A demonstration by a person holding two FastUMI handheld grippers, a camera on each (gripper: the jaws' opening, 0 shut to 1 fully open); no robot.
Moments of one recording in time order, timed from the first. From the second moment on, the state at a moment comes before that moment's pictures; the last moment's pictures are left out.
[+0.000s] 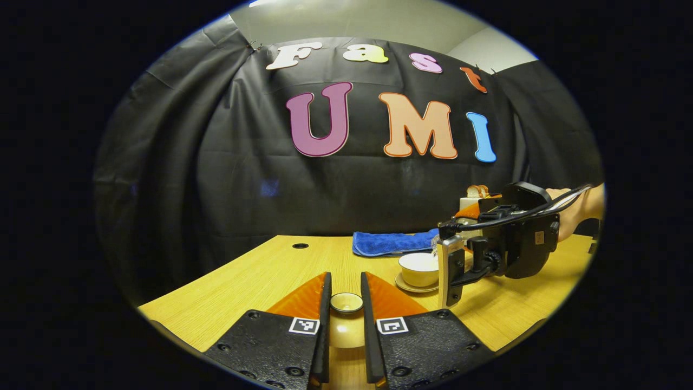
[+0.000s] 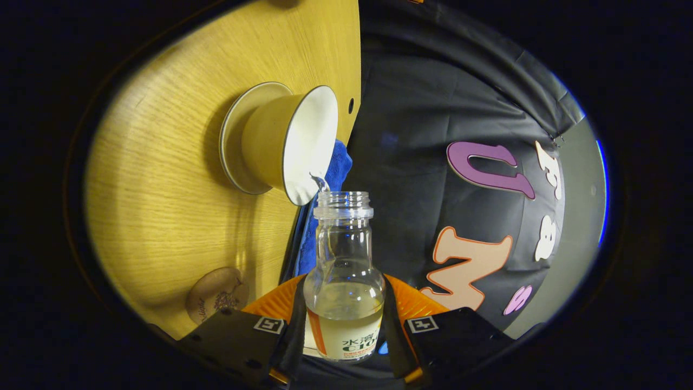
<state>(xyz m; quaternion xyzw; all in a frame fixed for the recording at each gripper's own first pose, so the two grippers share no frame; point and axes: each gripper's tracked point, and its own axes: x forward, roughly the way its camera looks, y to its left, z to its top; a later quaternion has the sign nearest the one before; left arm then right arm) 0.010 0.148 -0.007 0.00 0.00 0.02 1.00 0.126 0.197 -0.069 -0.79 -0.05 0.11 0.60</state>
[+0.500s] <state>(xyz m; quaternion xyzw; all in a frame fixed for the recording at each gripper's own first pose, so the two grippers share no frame) 0.011 0.149 -0.009 0.00 0.00 0.02 1.00 0.118 0.214 -0.058 -0.82 -0.09 0.11 0.55</state>
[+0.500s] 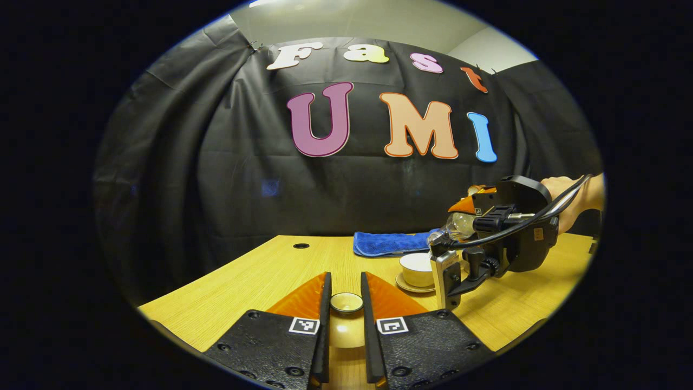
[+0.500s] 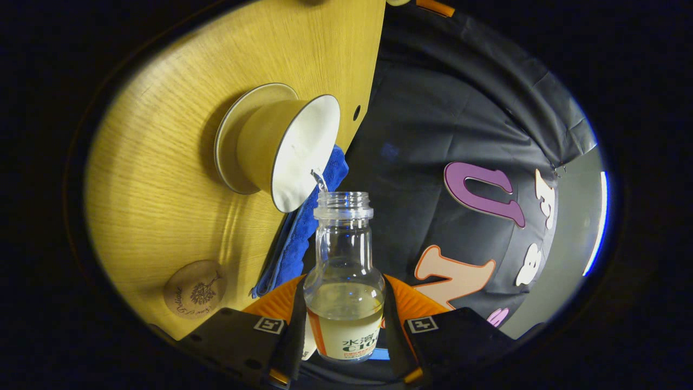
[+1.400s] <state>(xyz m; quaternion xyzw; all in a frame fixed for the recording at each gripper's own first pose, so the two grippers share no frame) 0.011 0.149 -0.008 0.00 0.00 0.02 1.00 0.119 0.221 -0.051 -0.86 -0.13 0.10 0.48</state>
